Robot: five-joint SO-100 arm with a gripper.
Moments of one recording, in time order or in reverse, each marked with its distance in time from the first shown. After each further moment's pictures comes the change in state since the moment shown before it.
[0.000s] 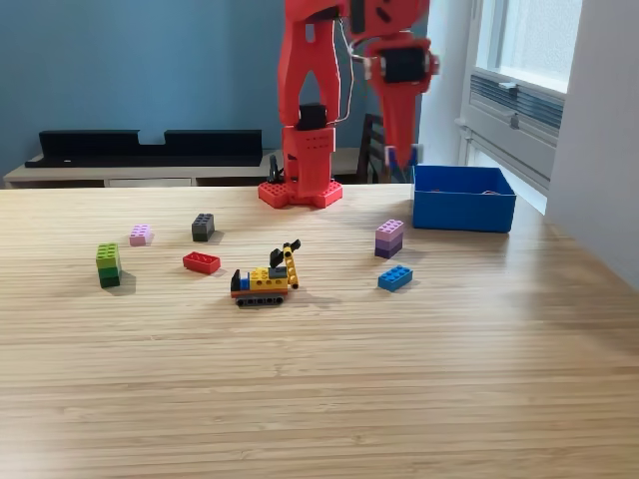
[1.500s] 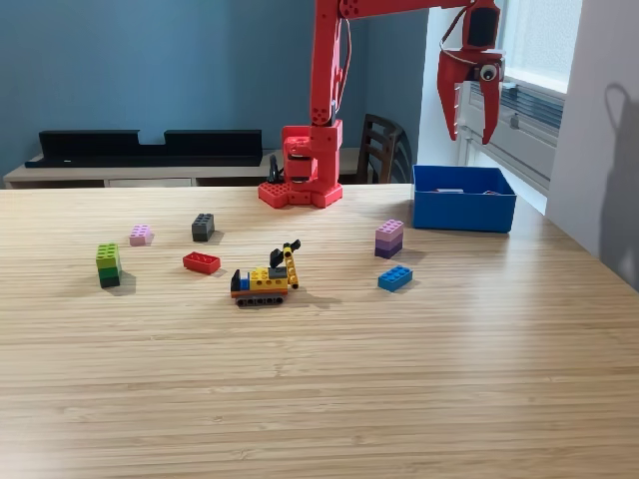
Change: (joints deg) arm -47.9 0.1 8.1 0.0 -7.6
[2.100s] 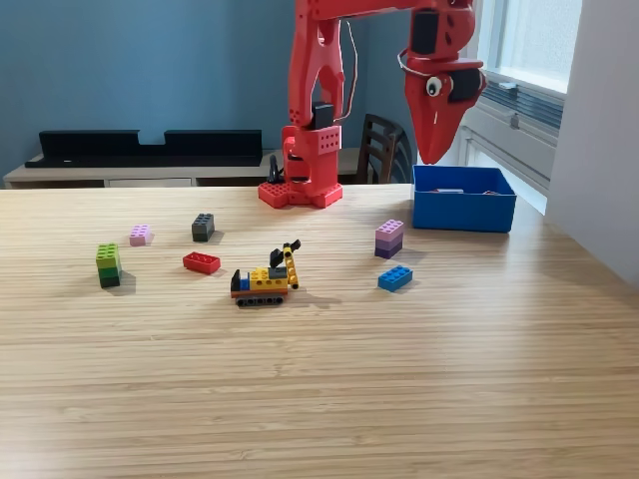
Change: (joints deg) arm 42.2 0.9 -0.1 0.0 -3.4
